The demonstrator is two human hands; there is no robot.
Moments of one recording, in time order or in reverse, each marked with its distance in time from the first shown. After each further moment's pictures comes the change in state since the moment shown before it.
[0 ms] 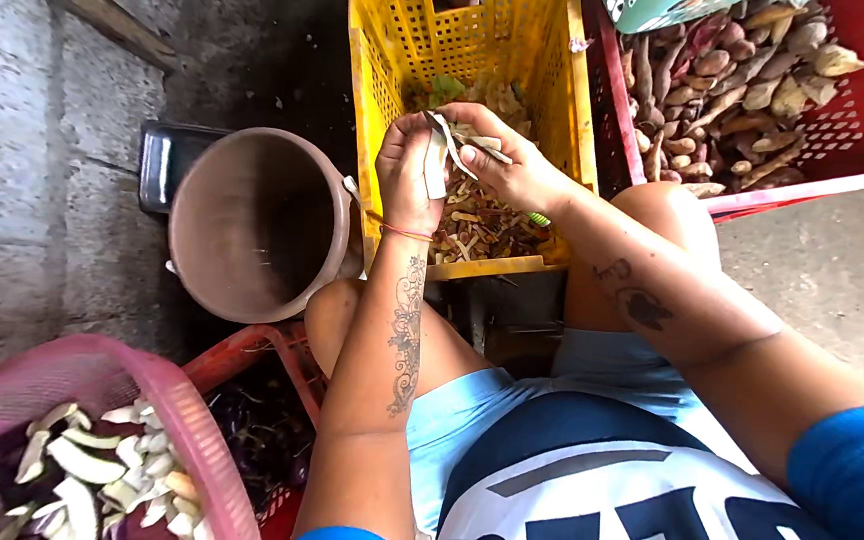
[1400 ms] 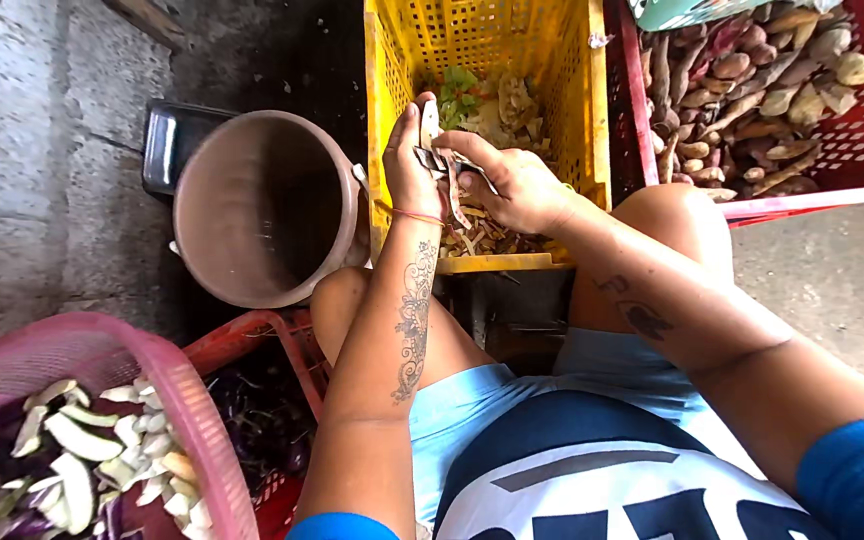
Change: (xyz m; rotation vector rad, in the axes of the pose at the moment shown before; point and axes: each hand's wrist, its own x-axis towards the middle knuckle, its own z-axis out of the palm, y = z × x) left_hand 0.005 0.003 0.001 0.052 0.265 -0.090; right_hand -0.008 -0.006 0.016 -0.570 -0.109 -0.053
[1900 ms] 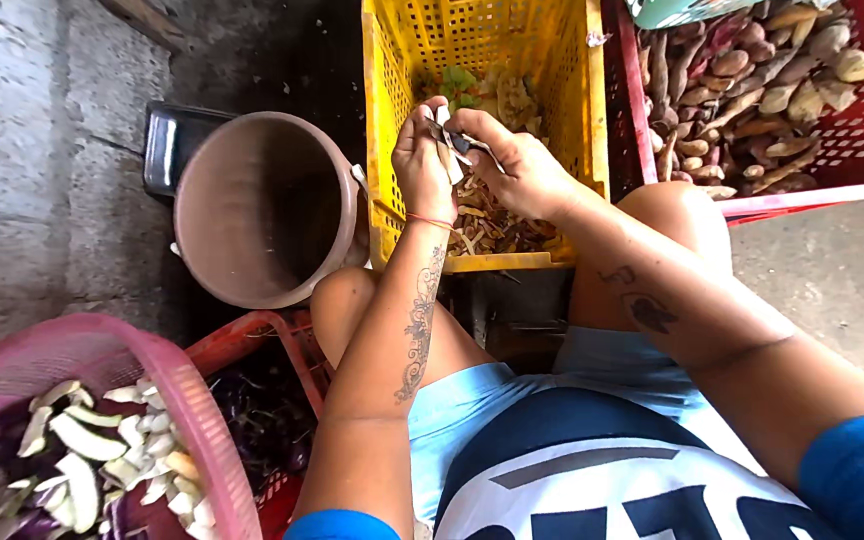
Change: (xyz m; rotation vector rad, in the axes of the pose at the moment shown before) left_hand -0.001 -0.018 0.003 0.123 -0.046 0.204; right_hand 0.003 0.009 -0.005 0.090 0.084 0.074
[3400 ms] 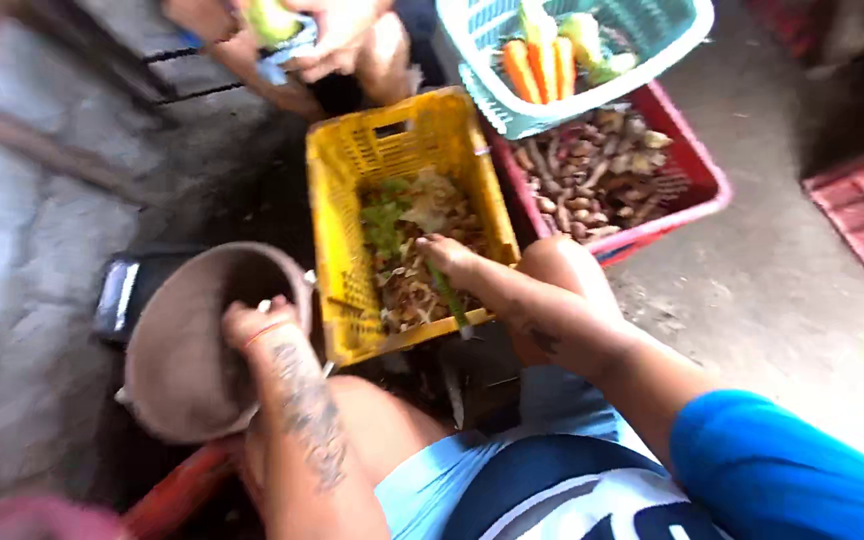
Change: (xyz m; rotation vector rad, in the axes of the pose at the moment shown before) left_hand 0.031 0.033 -0.121 0.249 0.651 -0.184; right_hand -0.002 0.009 0.021 0.847 0.188 0.950
